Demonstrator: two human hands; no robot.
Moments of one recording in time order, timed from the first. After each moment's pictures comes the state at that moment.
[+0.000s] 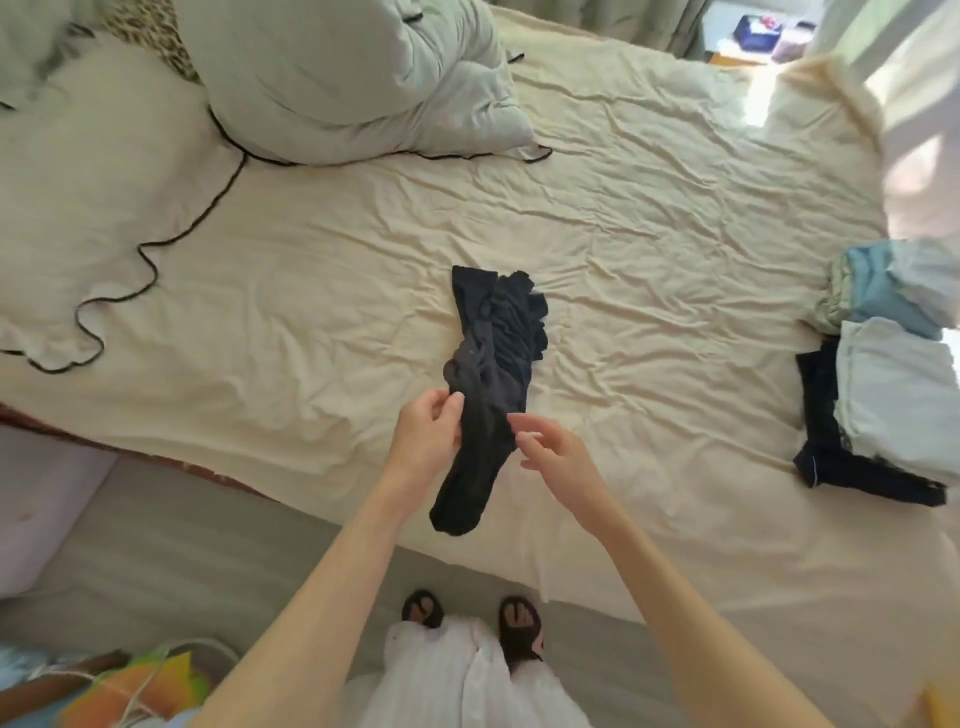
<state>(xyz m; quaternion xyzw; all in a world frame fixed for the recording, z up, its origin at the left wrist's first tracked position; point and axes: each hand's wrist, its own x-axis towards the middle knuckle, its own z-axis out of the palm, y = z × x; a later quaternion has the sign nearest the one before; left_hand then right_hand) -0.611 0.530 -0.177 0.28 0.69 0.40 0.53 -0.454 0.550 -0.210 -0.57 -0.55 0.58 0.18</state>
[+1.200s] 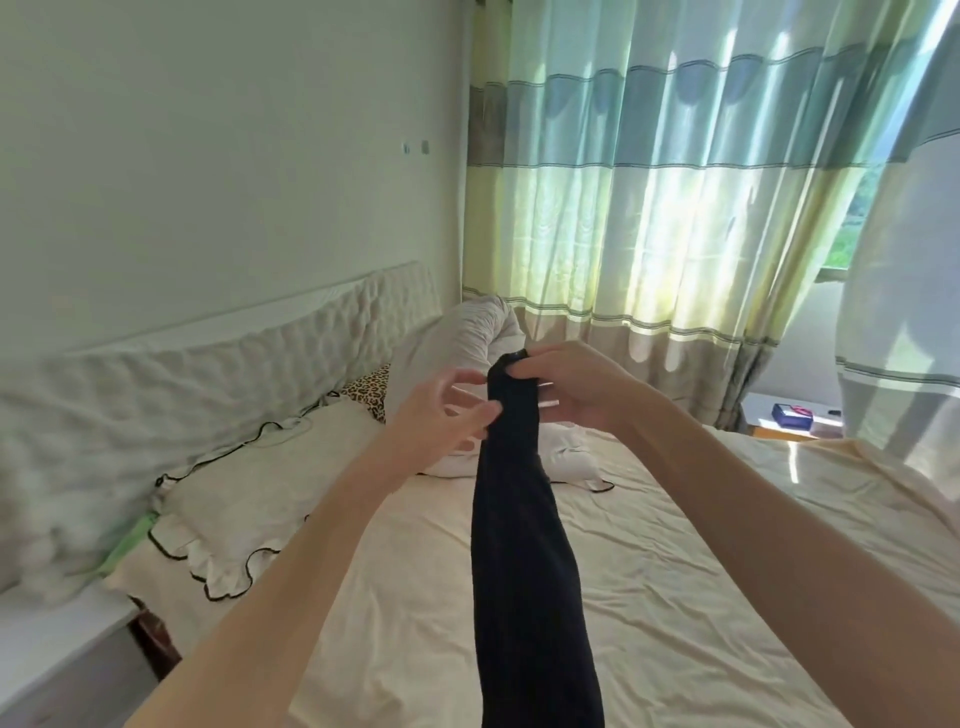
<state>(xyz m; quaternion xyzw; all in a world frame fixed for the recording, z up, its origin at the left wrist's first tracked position) -0.633 0.523 0.166 0.53 0.64 0.50 0.25 -0.508 0.633 0.197 -0.33 -0.68 0.61 0.24</state>
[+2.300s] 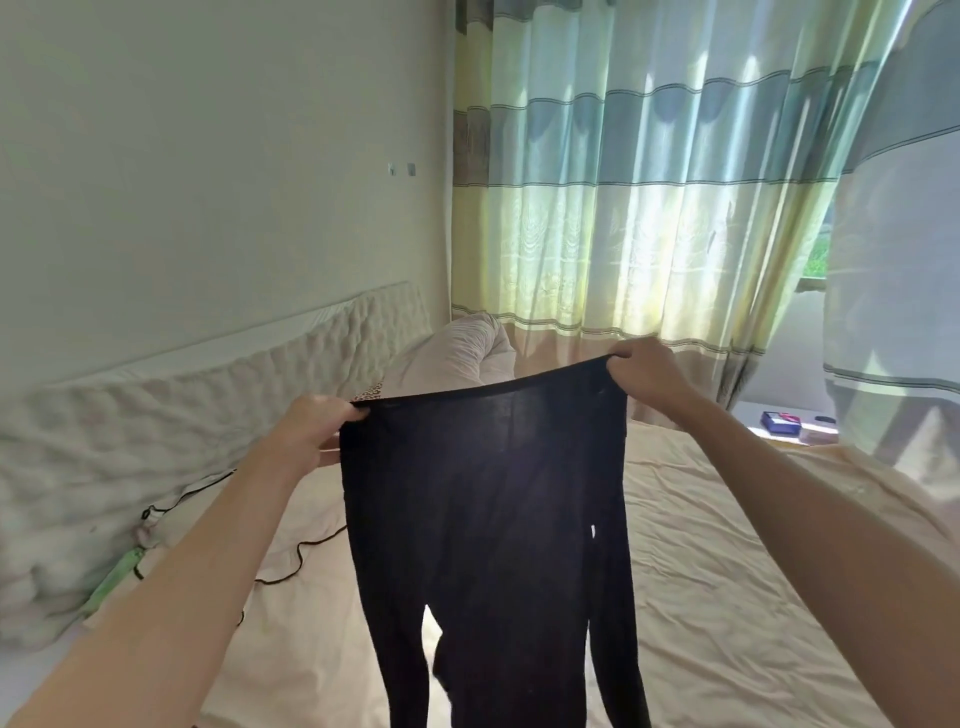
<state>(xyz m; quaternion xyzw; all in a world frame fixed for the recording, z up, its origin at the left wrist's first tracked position) -0.739 0.535 0.171 0.24 0.71 0.57 0.32 -0.462 0.717 0.192 -0.49 -0.78 0.21 0.34</state>
